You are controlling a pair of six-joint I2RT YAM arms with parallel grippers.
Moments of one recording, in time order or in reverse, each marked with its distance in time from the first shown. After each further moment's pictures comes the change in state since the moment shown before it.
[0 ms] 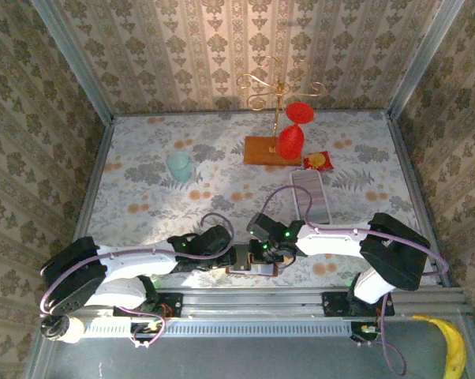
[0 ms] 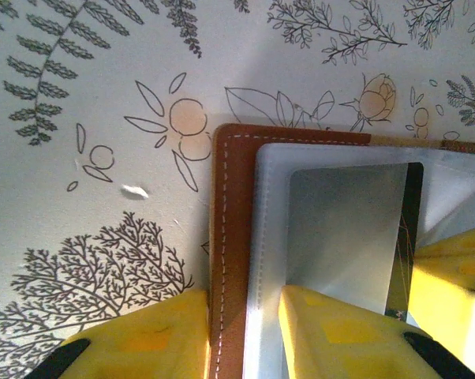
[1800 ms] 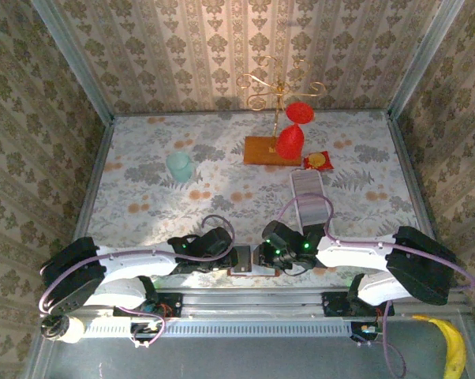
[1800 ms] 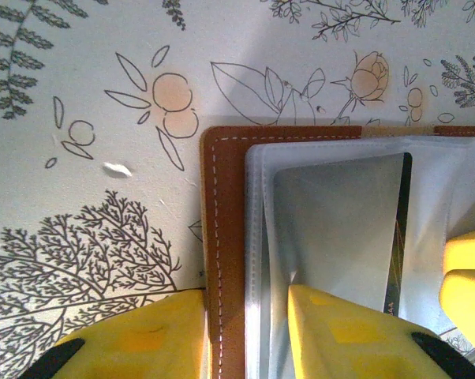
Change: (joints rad) left arm -0.021 -0.005 -0.002 -0.002 0.005 -0.011; right arm 0.007 -0.191 -0.199 0.131 0.040 0.154
